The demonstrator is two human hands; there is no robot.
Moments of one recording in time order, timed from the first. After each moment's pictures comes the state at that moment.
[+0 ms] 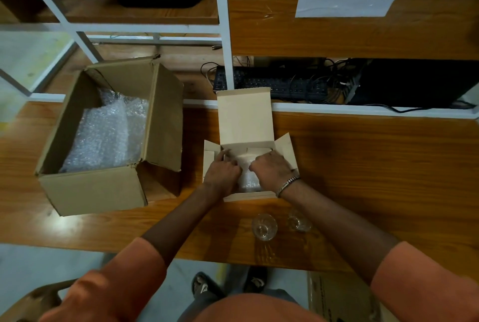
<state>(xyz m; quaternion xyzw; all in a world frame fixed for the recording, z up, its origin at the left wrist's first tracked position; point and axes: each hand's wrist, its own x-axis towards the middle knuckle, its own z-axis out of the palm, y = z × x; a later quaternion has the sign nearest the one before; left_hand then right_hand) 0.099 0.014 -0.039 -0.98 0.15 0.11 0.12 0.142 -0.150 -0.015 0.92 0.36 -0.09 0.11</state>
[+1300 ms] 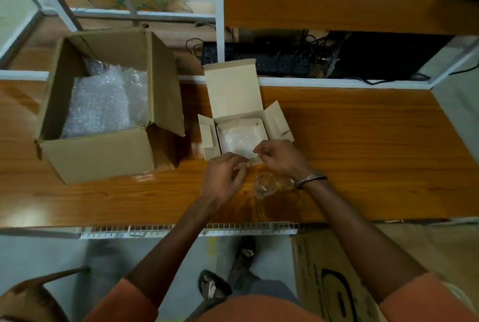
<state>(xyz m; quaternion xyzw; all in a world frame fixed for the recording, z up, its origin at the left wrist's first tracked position) -0.024 0.008 -0.018 -0.93 0.09 -0.06 -0.35 0.050 -0.188 0.013 0.93 0.19 -0.13 -0.28</state>
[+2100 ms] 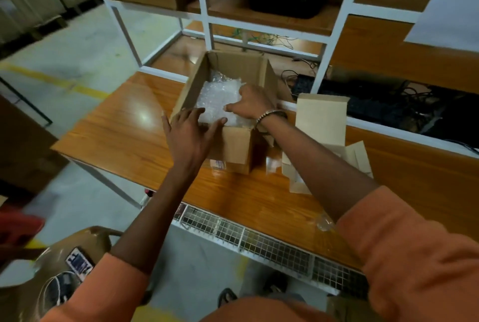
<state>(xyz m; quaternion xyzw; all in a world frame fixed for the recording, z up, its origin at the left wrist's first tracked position) -0.072 0.225 0.088 -0.91 -0.27 -0.27 -0.16 0.088 0.119 0.142 0.92 0.31 -0.09 -0.24</state>
